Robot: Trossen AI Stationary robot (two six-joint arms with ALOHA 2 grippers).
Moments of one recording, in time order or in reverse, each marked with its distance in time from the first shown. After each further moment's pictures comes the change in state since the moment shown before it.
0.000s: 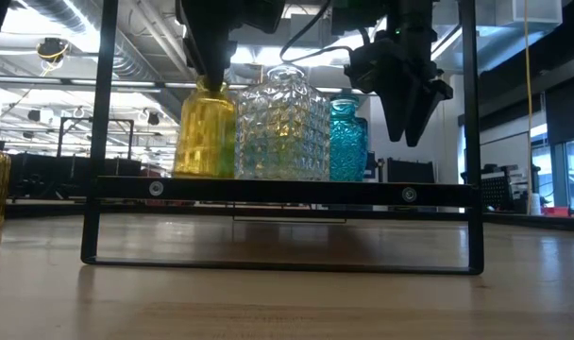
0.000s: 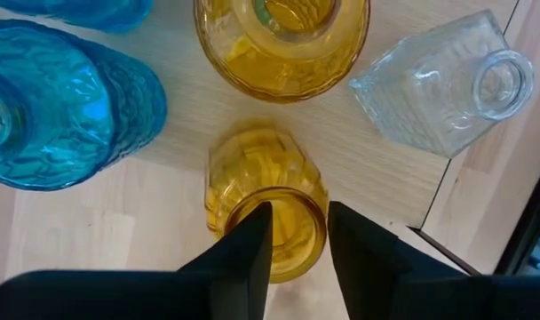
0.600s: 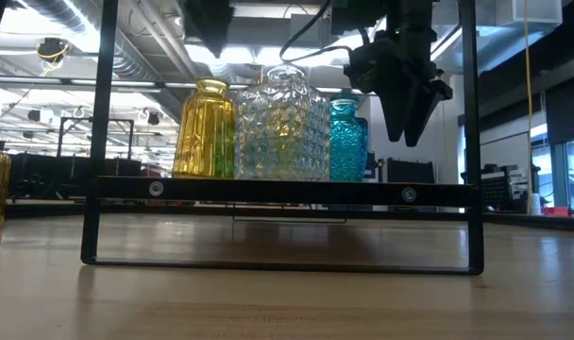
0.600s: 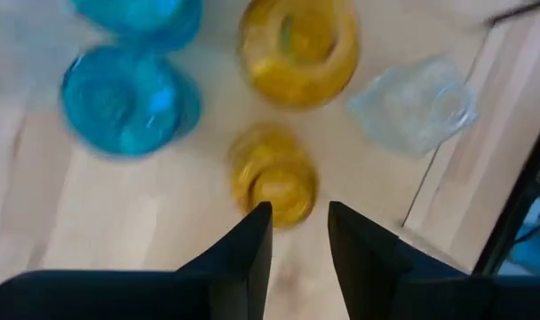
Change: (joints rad) left arm 0.000 -0.027 0.142 -0.134 -0.050 -0.056; right arm 0.000 0.000 0.000 0.003 0.000 0.000
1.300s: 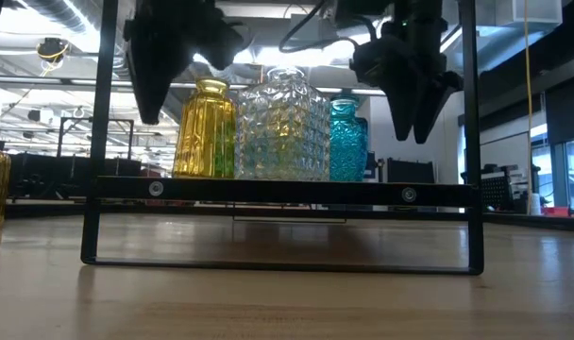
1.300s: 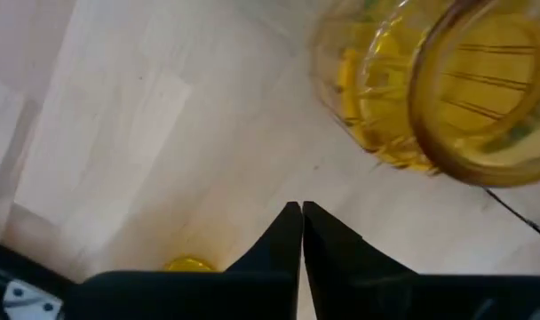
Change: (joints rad) left arm -0.059 0.001 -0.301 0.013 -0.051 -0.294; right arm 0.083 0.000 0.000 -0.031 0.075 0.139
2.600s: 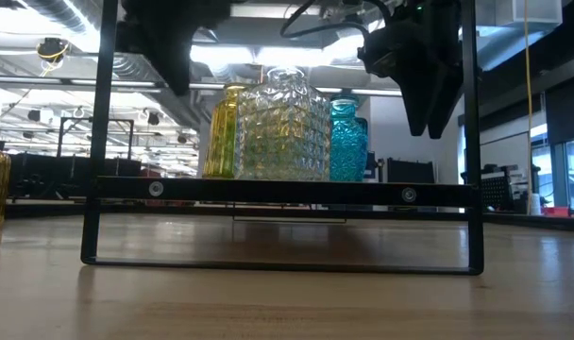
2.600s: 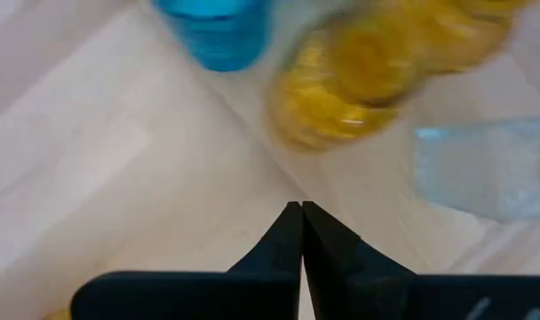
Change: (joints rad) left arm -0.115 -0.142 -0.087 0.222 -0.220 -0.367; right arm 0.100 0.000 0.000 -0.024 0.023 0.084
